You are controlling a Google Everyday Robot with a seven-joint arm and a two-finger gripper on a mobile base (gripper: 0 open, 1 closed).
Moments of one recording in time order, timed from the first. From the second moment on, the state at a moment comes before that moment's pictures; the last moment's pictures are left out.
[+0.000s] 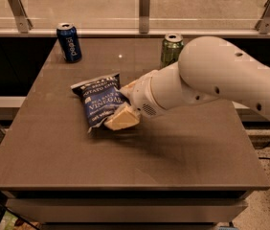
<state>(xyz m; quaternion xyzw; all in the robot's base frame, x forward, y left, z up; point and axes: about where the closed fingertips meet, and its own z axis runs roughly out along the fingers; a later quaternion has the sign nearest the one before) 0.497 0.036 0.847 -0.55 0.73 0.18 0.37</state>
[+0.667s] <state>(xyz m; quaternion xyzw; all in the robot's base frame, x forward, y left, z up) 0.495 0.038 0.849 -0.55 0.73 0.18 0.37</state>
